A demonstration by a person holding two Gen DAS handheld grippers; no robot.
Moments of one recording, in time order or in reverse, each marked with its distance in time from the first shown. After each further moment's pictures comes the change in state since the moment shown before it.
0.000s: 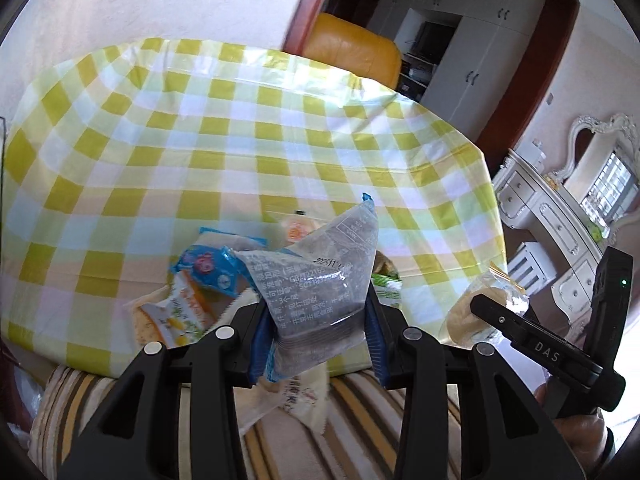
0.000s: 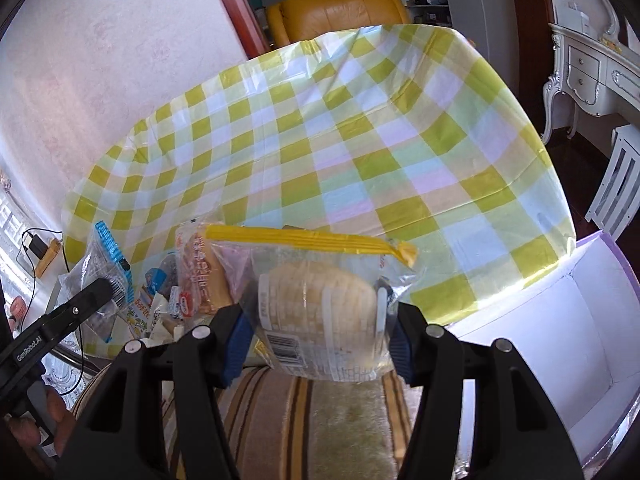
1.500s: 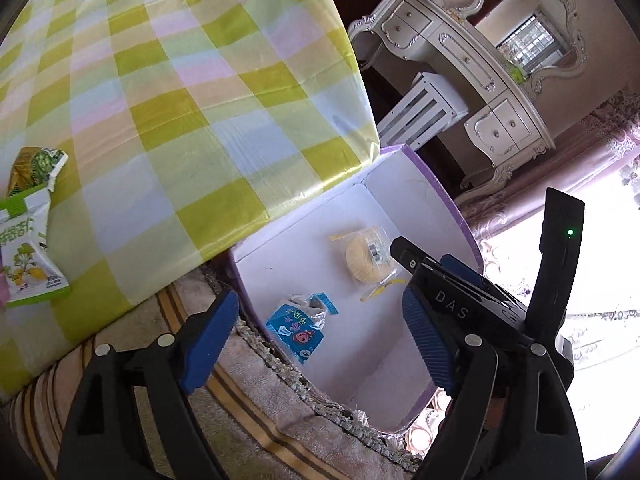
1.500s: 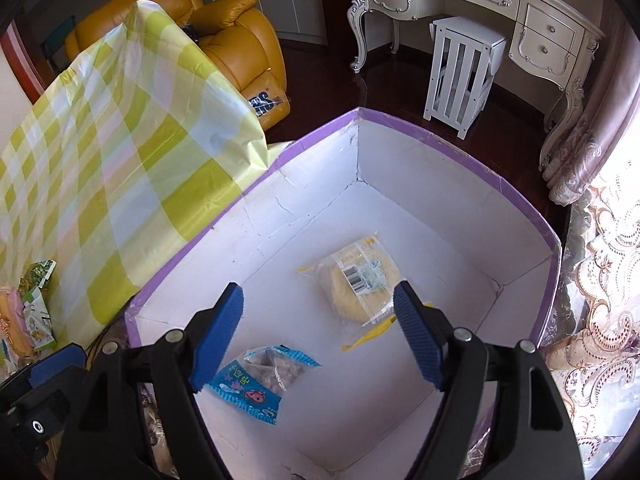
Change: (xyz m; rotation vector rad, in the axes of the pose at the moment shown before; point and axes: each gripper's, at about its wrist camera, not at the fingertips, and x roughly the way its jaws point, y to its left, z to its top) left arm 0.154 -0.205 -0.066 0.252 0.518 -0.325; right arm -0.011 -0.194 -0.047 0.378 0.095 -0.478
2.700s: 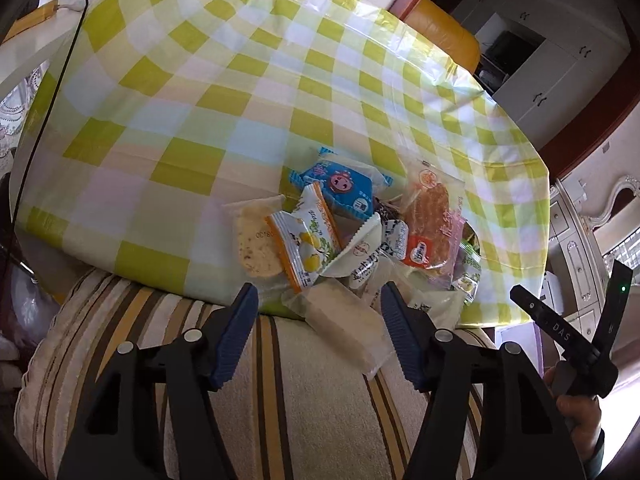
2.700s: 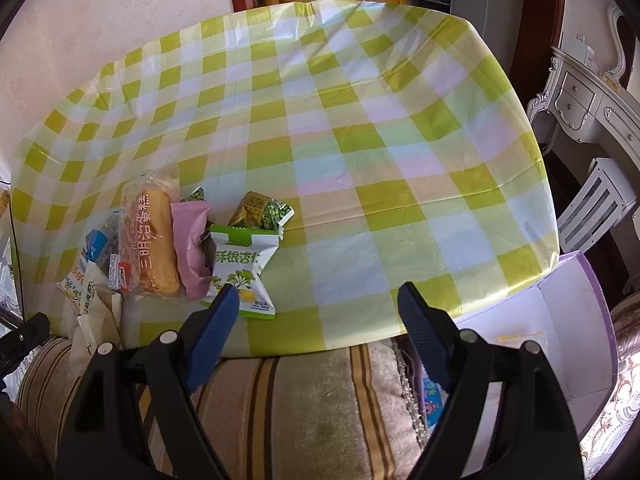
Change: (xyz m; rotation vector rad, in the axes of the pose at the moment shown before) left arm -0.220 0.236 -0.154 -0.599 -0.426 0.333; right arm -0.053 0.227 -0.044 -0.535 -0.049 0.269
